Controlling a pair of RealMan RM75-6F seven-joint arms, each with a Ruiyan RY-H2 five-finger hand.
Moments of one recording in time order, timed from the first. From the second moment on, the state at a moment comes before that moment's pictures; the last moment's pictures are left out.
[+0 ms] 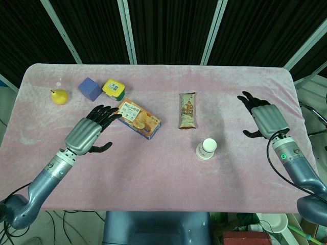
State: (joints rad) left arm -0.63 -1.17 -0.26 -1.80 1.41 0.99 0.12; right arm 0.63 -0.94 0.28 -1.65 -1.19 0.85 -0.06
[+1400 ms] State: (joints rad) left arm -0.32 -1.11 -0.01 -1.77 1.46 1.38 0.23; right arm 0.59 -1.01 0.15 -1.78 -1.26 0.90 -0.09
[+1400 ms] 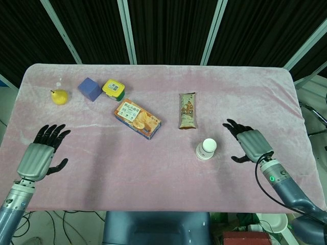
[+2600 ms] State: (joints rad) left arm -0.19 -1.21 -0.02 -1.51 1.49 1.47 0.04; right arm 0.75 -1.28 0.13 -1.58 -1.14 0.80 -0.23
